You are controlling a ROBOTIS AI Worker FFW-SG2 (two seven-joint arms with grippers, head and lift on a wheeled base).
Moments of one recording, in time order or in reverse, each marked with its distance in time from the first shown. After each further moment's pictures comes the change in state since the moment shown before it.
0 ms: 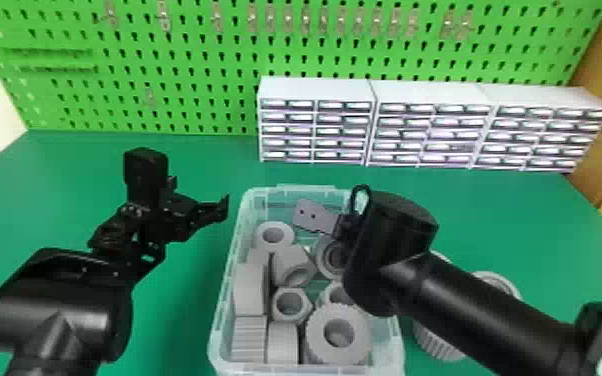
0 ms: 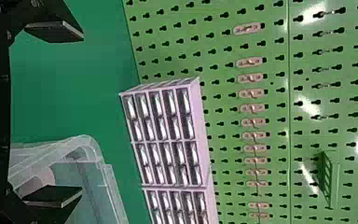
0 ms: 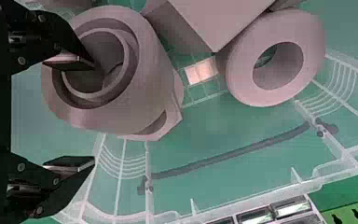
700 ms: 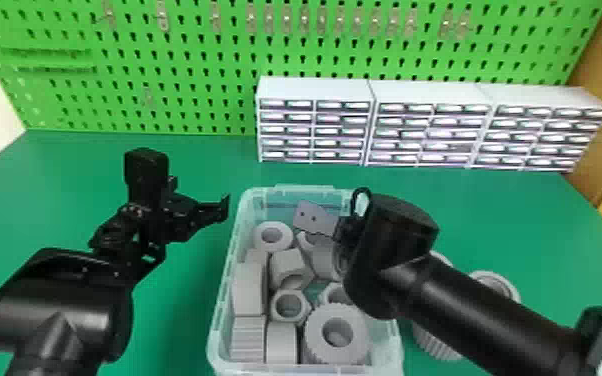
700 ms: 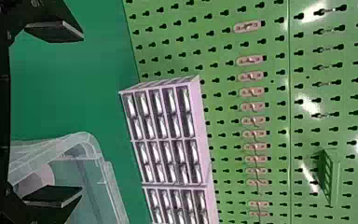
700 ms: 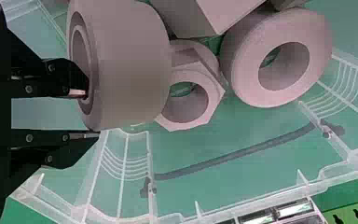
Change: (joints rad) left arm 0.000 0.000 -0.001 0.002 0.001 0.000 0.000; right arm 0.011 0.004 -0.009 0.006 0.009 -0.022 -0.001
